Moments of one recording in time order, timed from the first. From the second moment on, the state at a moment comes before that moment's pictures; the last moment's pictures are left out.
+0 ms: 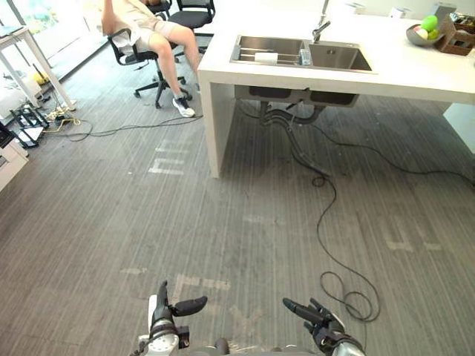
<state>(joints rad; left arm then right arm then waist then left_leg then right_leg) 0.16 0.09 -0.03 0.81 -0.12 -0.05 0.27 0.10 -0.09 -0.11 0.96 0.42 0.04 0.09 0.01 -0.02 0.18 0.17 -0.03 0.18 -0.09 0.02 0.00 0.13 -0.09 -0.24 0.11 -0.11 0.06</state>
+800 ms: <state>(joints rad) 0.03 0.13 -0.05 0.79 -0.36 -0.11 0.05 0.13 -0.07 -0.21 0.88 0.50 -0.09 0.11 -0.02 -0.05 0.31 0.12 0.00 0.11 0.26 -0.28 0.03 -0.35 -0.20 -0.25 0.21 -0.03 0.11</state>
